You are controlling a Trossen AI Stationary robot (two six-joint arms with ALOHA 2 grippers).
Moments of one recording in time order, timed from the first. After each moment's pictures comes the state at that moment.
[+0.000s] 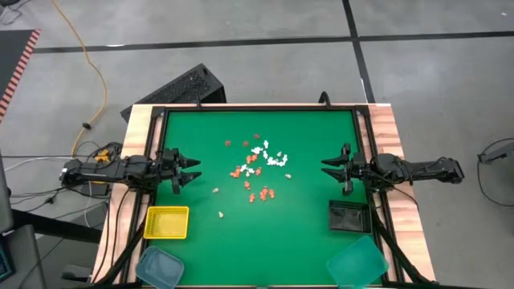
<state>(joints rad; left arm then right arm) -0.07 0.01 0.06 -0.11 -0.27 -0.45 0.08 0.01 0.01 0.05 0.21 0.11</state>
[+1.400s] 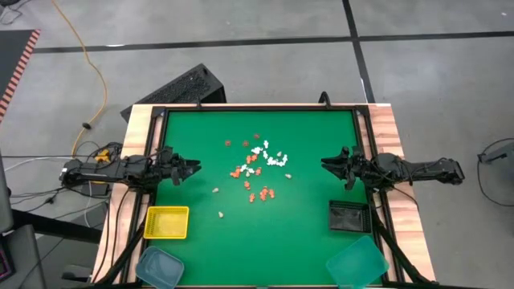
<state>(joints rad) -0.07 0.01 0.06 -0.08 -0.34 -0.84 0.05 0.01 0.01 0.09 0.24 0.55</state>
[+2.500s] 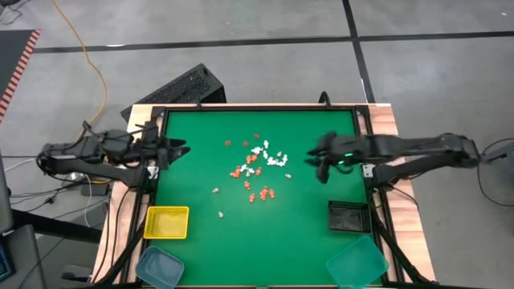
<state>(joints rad) -0.07 0.51 0.84 -0.60 -0.40 -0.75 0.00 0.98 0.81 -0.52 0.19 0.32</state>
